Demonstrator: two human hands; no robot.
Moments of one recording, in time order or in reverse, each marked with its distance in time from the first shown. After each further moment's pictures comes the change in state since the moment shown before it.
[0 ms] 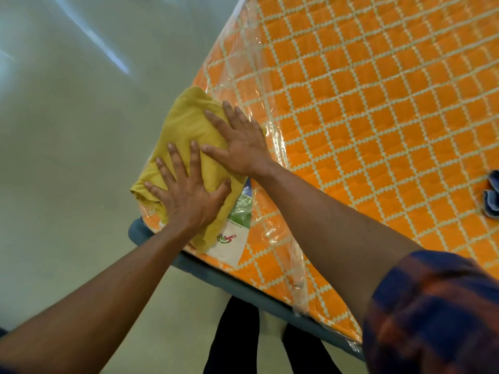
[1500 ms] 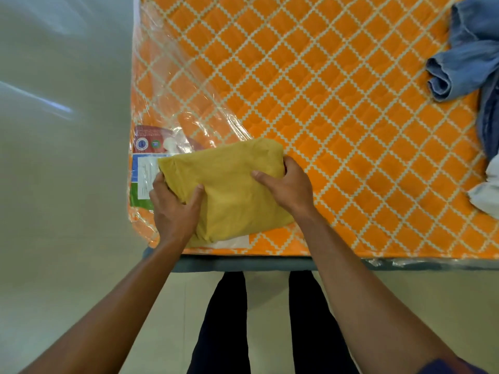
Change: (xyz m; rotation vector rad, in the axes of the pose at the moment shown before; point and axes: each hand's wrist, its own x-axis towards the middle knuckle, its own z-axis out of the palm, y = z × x) left_hand -0.011 -0.006 -0.035 -0.421 -0.117 0.069; right_hand -0.180 0.013 0.012 0.839 0.455 0.951
